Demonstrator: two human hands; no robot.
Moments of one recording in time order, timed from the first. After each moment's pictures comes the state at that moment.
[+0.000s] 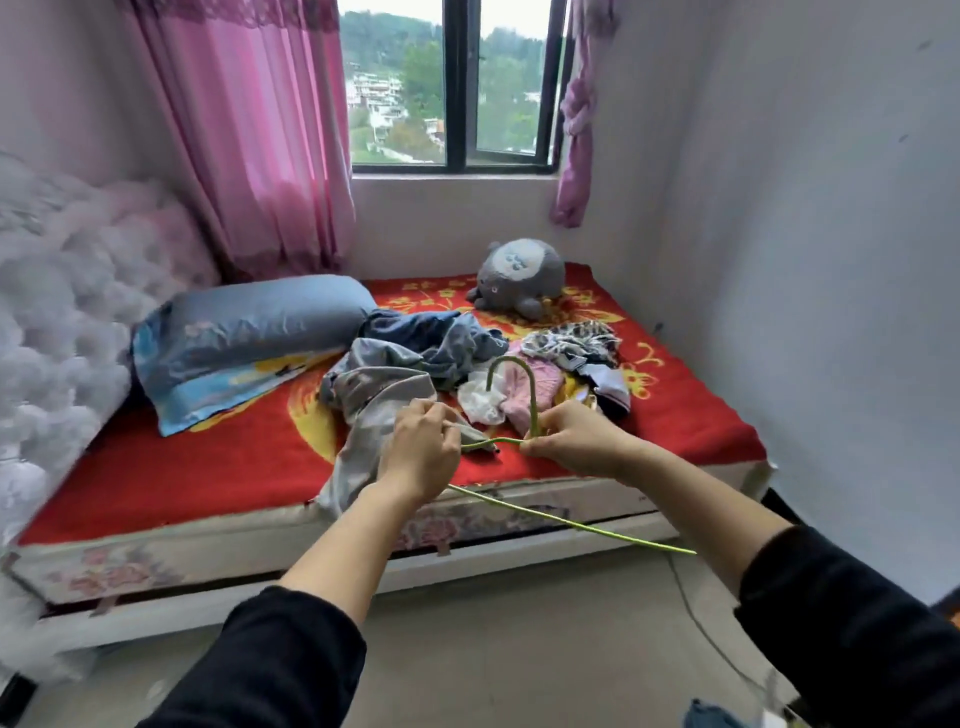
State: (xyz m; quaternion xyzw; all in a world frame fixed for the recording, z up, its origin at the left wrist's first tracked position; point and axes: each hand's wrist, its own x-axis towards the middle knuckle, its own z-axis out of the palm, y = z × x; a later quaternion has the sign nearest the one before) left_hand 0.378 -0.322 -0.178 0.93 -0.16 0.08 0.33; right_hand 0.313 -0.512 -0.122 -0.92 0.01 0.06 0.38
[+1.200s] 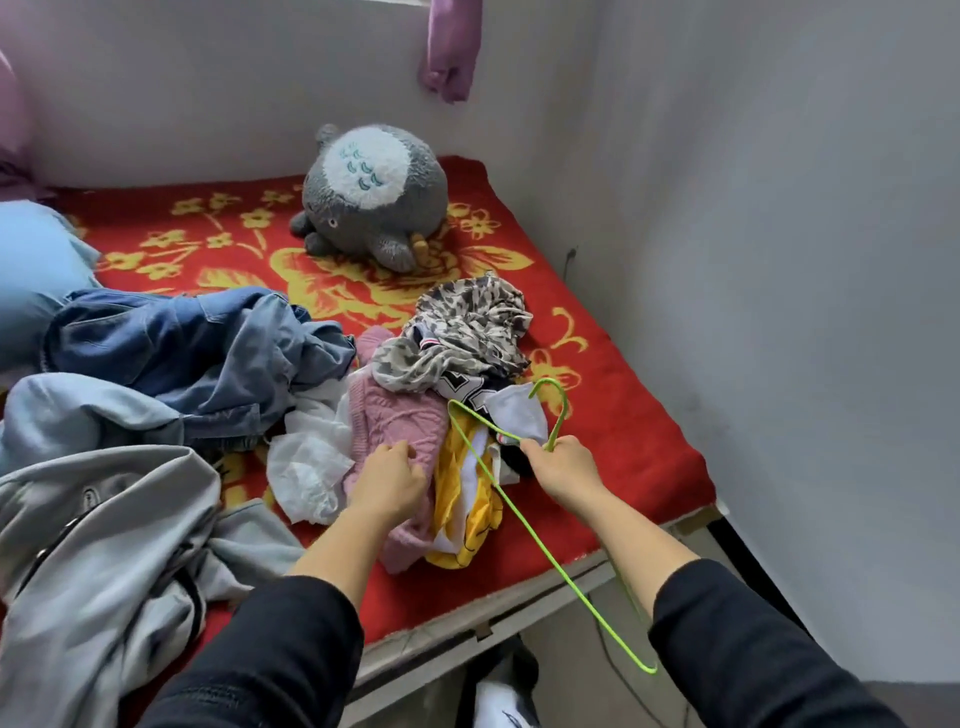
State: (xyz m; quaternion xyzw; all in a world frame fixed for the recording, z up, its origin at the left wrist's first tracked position) left_hand 0.838 -0.685 -0.353 0.93 -0.14 -0.23 0.26; right_hand 0.745 -0.872 -0.308 -0.85 0.40 0.05 0.35
